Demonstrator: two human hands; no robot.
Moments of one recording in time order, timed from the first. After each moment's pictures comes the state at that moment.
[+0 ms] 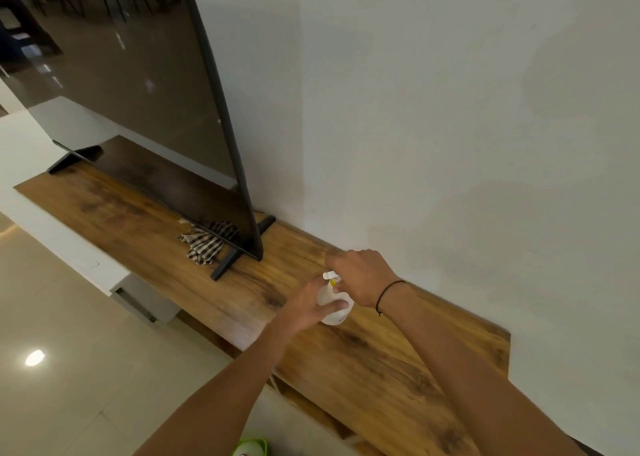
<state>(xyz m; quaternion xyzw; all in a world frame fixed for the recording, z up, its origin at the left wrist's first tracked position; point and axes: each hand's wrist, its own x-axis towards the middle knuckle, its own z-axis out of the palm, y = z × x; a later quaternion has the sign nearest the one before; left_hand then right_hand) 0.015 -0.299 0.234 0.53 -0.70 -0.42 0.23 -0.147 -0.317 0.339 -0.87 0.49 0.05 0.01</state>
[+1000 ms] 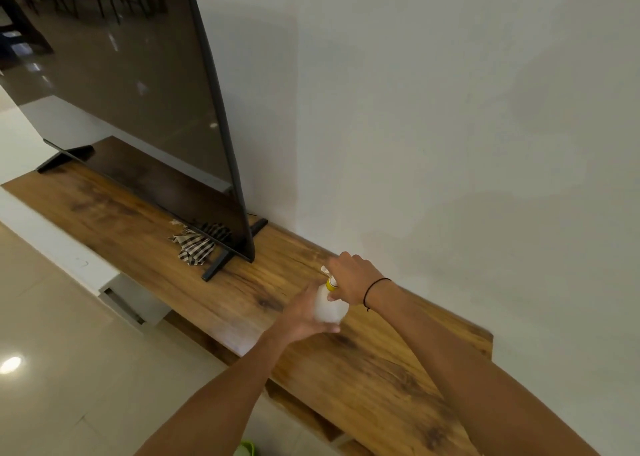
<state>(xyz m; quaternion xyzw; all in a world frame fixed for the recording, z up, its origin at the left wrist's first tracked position) 0.003 -0.281 0.234 0.57 -0.70 -0.40 0.15 -0.149 -0.321 0.330 -0.82 0.55 0.08 0.13</state>
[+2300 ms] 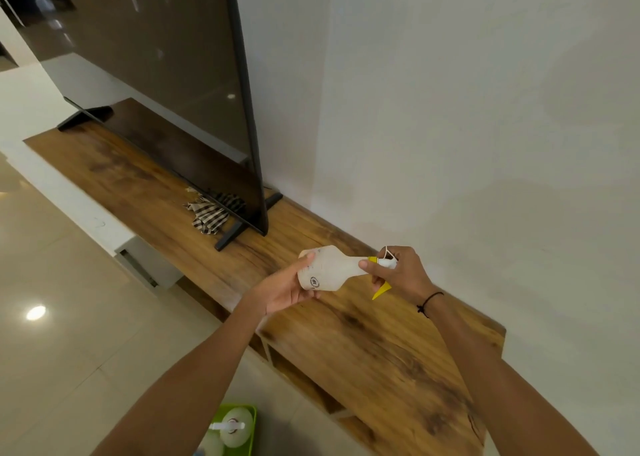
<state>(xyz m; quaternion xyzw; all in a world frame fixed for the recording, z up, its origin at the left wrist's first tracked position) 0.060 -0.289 0.230 0.42 -0.26 -0.81 0.32 -0.223 -0.301 0.291 -0.59 0.58 -0.29 0.47</state>
